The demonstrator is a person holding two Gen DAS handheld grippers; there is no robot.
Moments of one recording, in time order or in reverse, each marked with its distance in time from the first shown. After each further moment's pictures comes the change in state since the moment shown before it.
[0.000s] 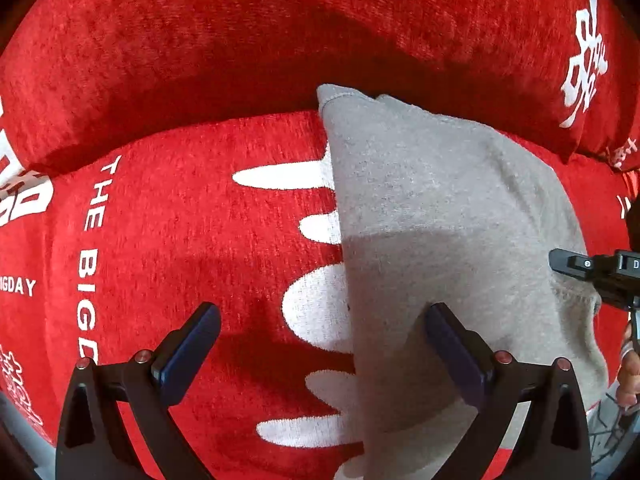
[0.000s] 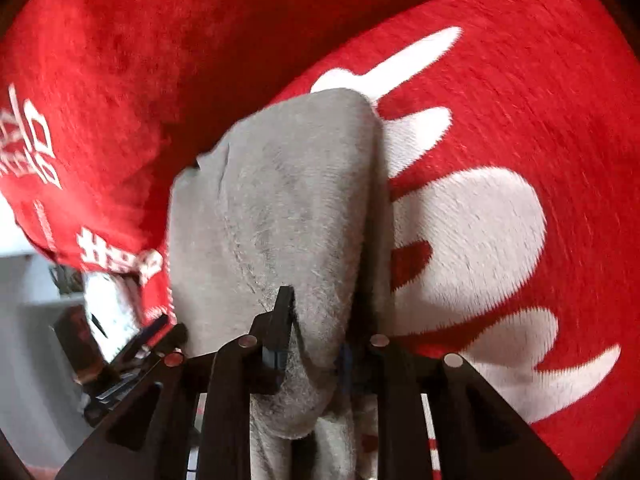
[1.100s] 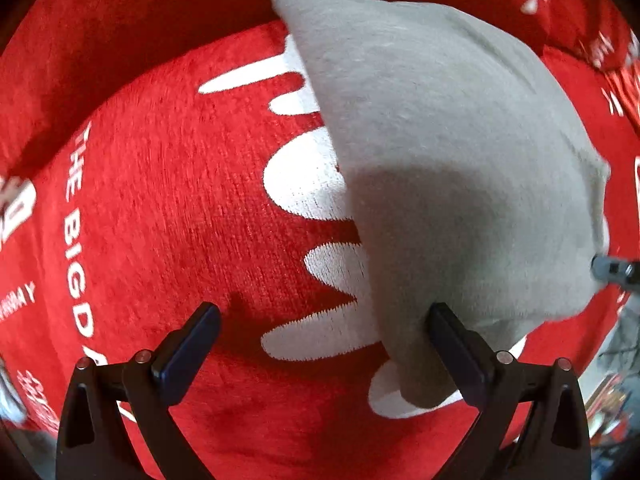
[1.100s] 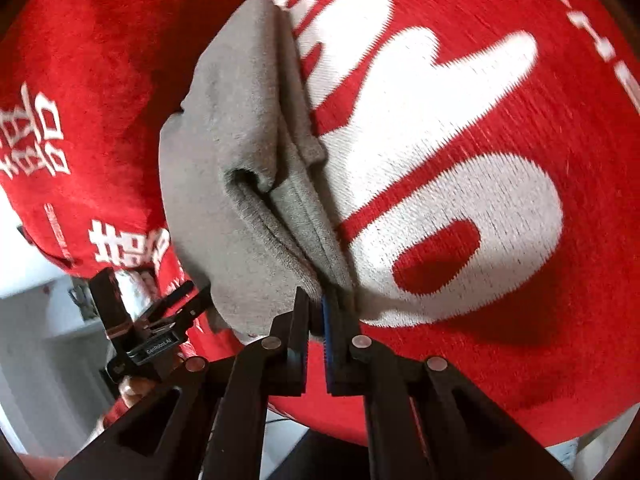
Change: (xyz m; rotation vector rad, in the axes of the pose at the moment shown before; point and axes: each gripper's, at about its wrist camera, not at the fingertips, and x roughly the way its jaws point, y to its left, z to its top) left arm 0.012 -0.019 -0.067 0.227 0.177 0.011; right arm -0.018 -0.024 -0.113 0.117 0.078 0.025
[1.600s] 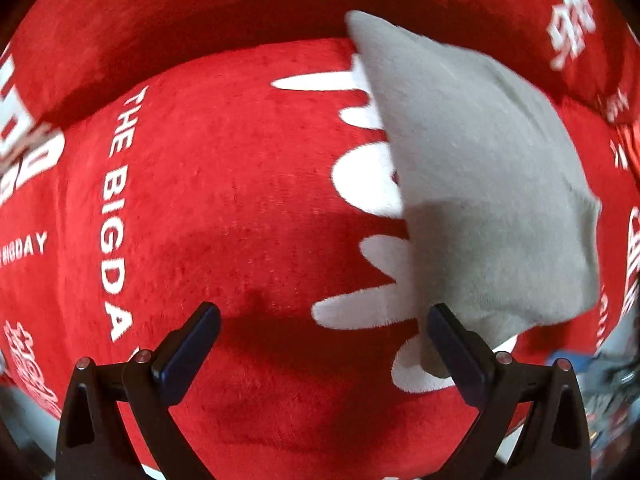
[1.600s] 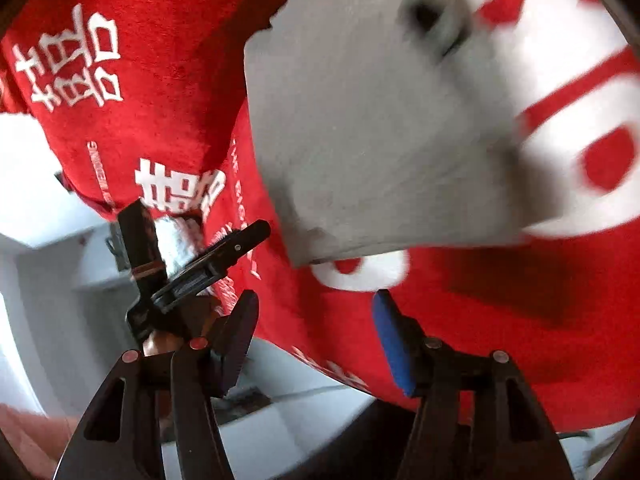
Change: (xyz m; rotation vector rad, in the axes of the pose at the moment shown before) left arm -0.035 0.036 -0.016 -0.206 -0.033 -0.045; right arm 0.058 0.056 -0.044 0.015 0.088 0.250
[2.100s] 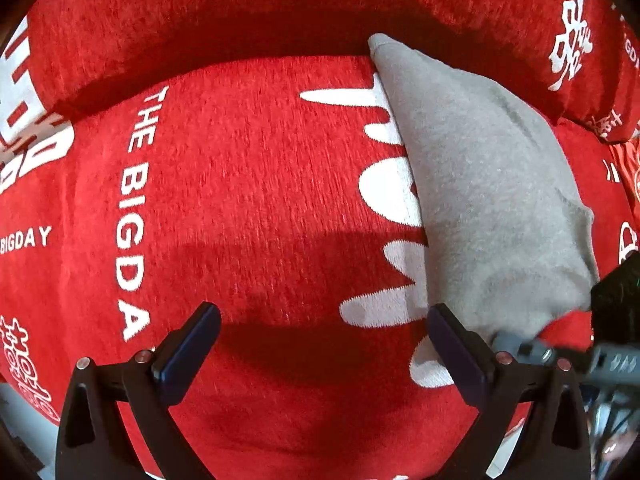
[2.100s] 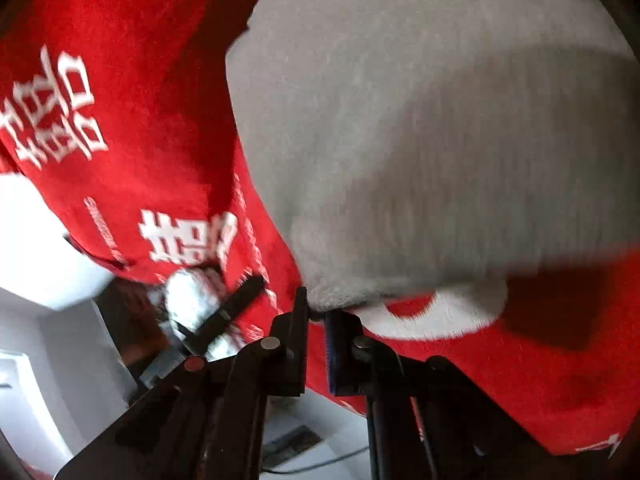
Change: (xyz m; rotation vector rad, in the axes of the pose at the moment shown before) left arm -0.010 0.031 -0.008 0.003 -0.052 -0.024; right arm 0.051 -0.004 -0.010 0.137 -0.091 0.020
